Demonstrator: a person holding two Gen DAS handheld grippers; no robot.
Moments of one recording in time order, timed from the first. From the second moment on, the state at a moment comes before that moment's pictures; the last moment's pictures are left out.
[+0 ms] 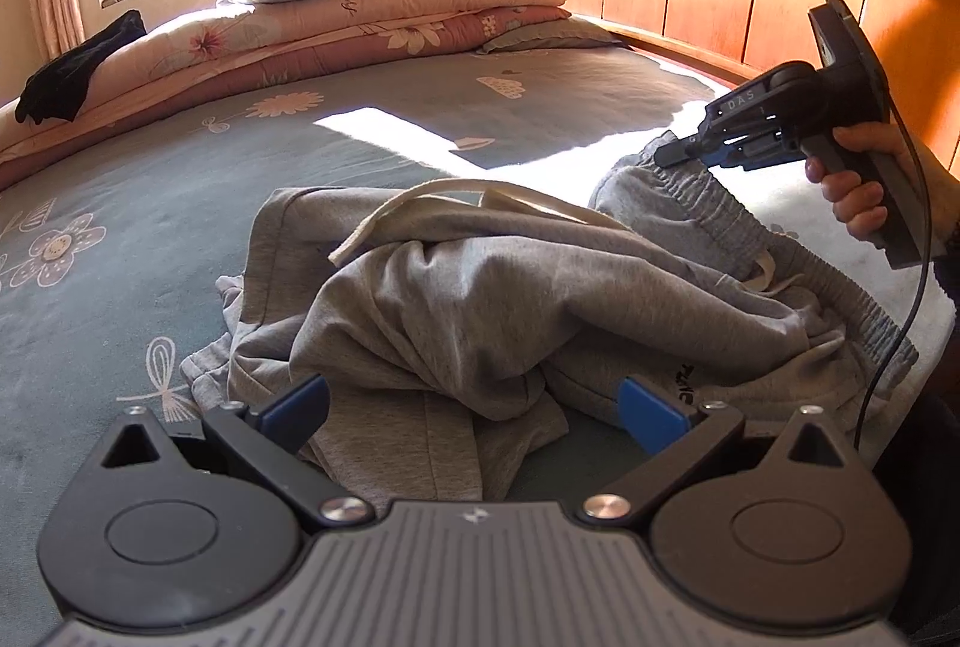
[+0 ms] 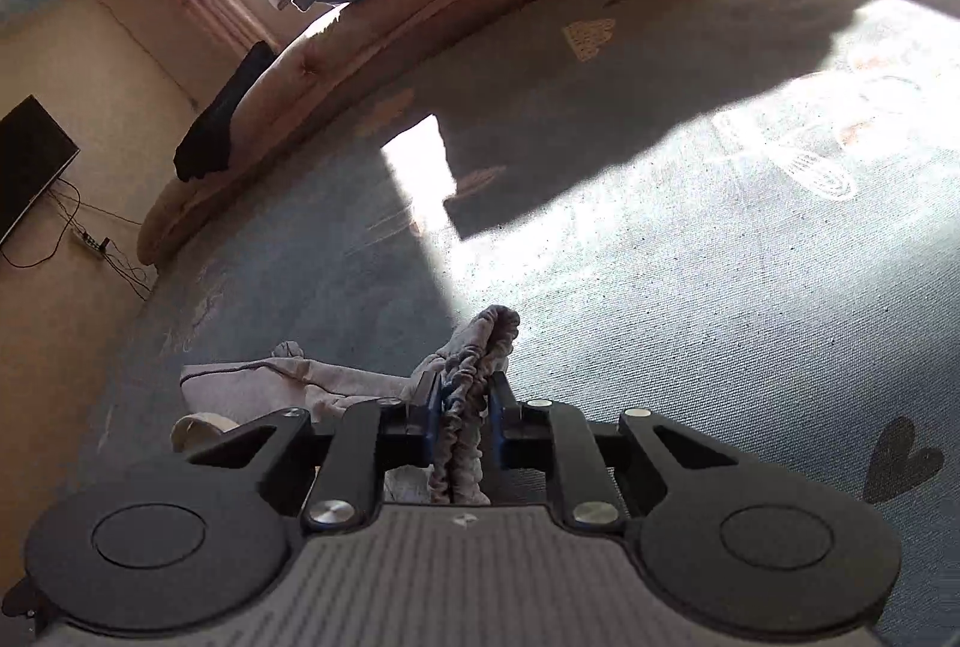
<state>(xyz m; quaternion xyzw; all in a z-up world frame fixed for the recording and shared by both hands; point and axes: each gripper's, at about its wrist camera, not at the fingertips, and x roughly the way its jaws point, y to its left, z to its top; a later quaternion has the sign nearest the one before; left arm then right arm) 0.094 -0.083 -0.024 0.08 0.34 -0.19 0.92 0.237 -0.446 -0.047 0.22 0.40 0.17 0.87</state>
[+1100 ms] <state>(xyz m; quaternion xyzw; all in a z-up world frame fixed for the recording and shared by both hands) 0.078 -0.093 -0.007 0.16 0.24 -0.26 0.92 0.147 -0.380 0.017 -0.04 0.30 0.24 0.92</state>
